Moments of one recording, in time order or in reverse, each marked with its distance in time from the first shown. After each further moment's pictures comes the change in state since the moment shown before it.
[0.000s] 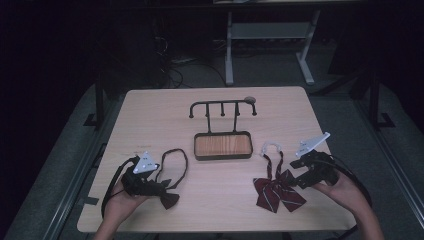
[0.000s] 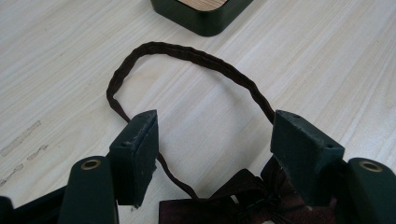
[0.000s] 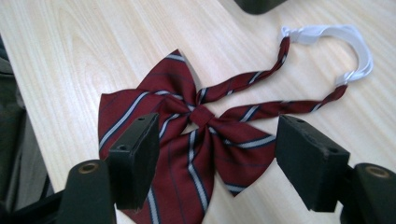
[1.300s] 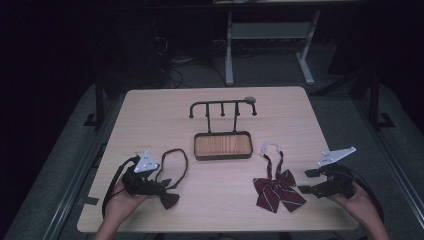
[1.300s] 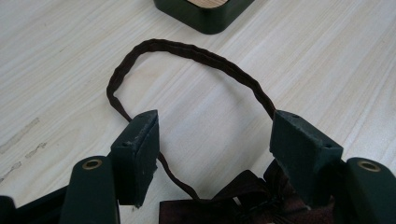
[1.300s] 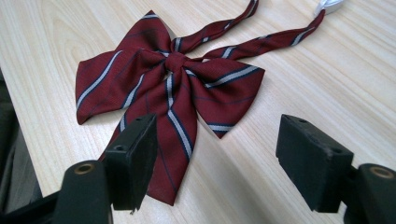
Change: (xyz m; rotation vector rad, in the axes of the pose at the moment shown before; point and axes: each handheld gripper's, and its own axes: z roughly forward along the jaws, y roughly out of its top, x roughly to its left) left arm 0.002 0.000 0.003 0.006 0.003 -0.004; right arm -0.015 -0.069 -0.001 -0.113 0.006 0.134
